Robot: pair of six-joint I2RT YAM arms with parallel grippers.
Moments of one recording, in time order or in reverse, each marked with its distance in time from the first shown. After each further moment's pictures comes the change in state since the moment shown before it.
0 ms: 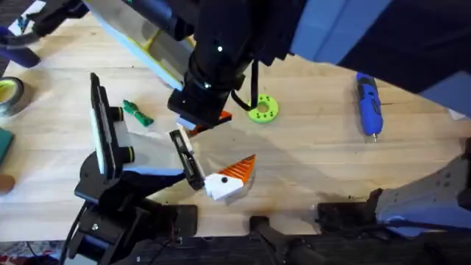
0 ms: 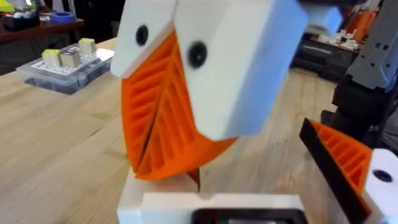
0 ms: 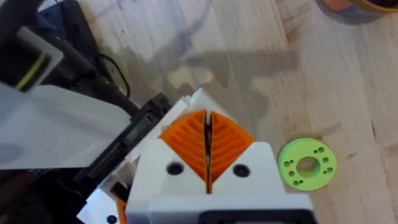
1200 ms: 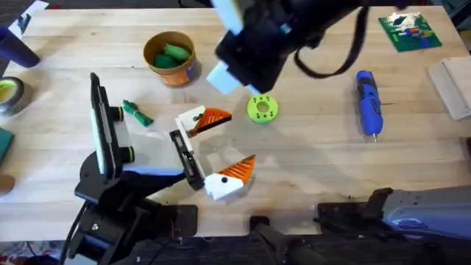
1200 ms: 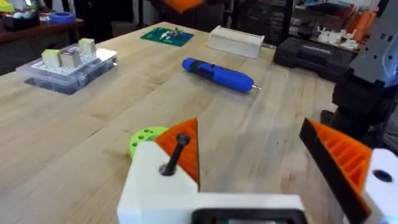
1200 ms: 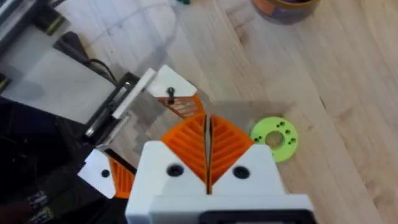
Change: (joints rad) left arm 0.000 0.000 0.000 0.000 0.000 0.000; right arm -0.129 -0.210 0.006 -0.066 -0.003 0.008
